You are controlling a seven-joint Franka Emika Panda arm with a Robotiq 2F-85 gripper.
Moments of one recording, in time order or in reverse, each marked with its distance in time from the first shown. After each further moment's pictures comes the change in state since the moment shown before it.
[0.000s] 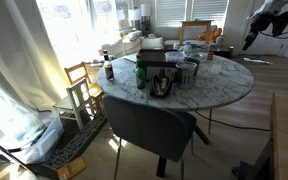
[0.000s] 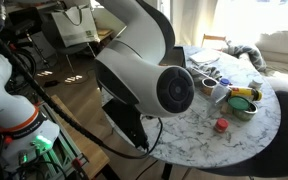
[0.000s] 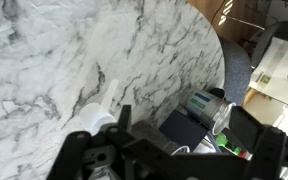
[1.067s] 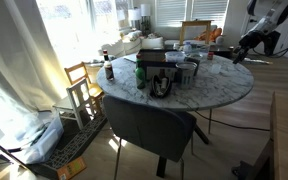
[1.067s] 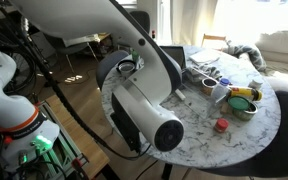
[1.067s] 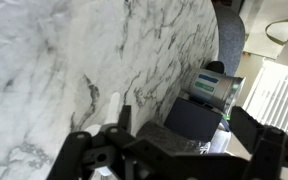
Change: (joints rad) arm -0.161 0.199 0.167 0.008 0.239 -0.027 0.000
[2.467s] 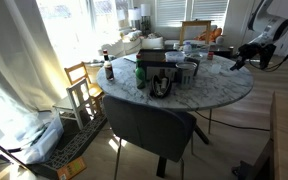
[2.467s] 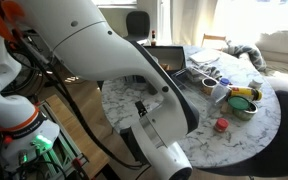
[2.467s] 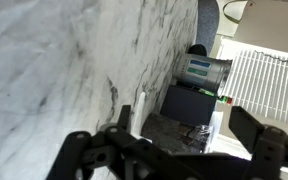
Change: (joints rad) arm -0.207 0.254 0.125 0.201 0.083 -0.196 -0.045
